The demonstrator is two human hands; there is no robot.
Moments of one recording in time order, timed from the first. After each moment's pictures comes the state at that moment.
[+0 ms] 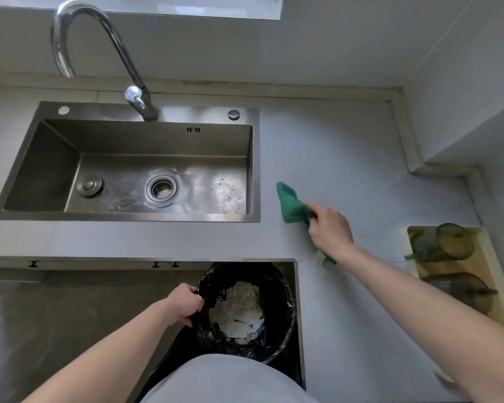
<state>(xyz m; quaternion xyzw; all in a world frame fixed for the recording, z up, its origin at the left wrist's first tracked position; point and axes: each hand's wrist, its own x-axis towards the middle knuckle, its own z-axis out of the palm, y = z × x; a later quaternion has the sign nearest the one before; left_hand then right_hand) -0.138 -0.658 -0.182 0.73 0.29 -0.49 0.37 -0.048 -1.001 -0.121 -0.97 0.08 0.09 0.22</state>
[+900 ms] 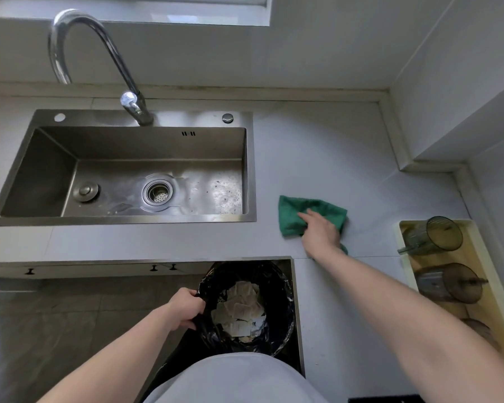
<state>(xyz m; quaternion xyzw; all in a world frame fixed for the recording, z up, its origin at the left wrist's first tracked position) -0.150 -0.660 -0.194 0.73 0.30 -0.47 0.39 -0.059 -1.008 -0.183 -0.96 0.15 0.16 0.17</state>
